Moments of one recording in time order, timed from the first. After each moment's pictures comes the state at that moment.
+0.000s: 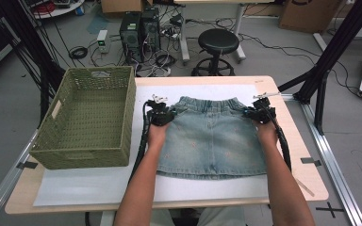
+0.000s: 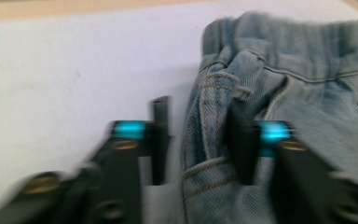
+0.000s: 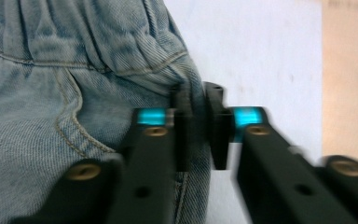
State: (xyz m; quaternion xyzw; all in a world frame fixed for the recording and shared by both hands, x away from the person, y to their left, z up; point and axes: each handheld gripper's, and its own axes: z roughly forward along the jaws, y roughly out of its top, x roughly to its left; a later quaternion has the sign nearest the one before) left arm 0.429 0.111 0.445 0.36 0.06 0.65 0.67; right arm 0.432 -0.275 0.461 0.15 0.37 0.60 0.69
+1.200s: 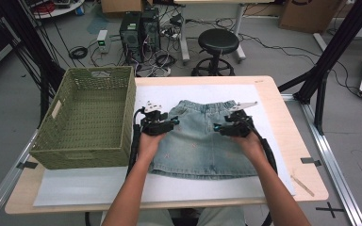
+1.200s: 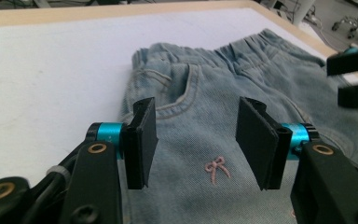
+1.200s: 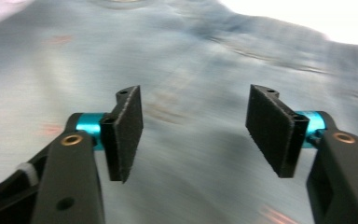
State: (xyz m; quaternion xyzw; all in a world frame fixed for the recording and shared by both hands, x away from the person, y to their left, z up) left arm 0.411 0.119 0.395 0.39 -0.02 0.64 0.66; right arm 0.415 -0.198 0.405 0.03 0.46 0.55 0.69
